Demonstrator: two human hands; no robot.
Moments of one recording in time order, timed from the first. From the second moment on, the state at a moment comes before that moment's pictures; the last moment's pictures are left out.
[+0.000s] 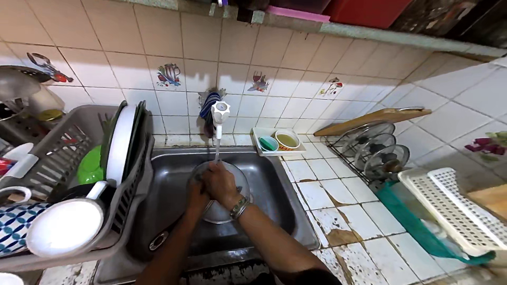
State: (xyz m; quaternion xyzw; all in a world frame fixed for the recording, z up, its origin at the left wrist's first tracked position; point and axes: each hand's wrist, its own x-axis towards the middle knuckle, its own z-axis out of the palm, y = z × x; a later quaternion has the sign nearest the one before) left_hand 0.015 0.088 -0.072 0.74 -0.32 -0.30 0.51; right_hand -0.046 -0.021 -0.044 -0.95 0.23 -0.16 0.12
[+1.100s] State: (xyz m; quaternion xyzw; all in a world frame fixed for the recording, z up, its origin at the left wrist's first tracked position) left_hand 0.018 0.087 -0.079 0.75 -0.31 -0.33 0.48; right_hand -0.051 -0.045 -0.074 -0.94 0.24 -0.21 0.15
